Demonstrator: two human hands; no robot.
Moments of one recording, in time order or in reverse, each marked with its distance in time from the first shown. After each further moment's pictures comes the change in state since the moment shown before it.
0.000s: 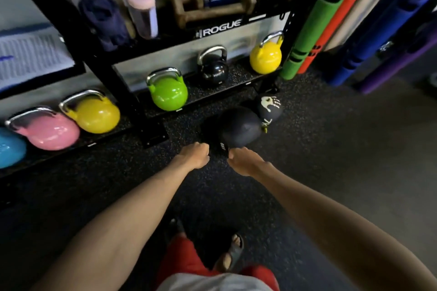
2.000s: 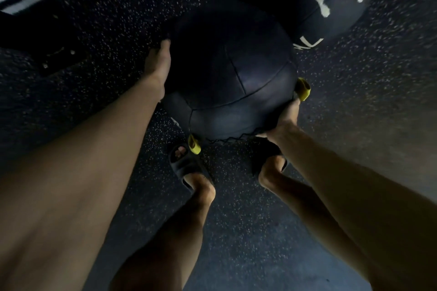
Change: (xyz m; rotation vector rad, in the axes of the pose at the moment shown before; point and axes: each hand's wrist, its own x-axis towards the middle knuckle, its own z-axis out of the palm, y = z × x) left_hand 0.608 0.031 0.227 -1.322 0.055 -0.789; right_hand 0.495 0.414 0.190 1.887 -0.013 1.148
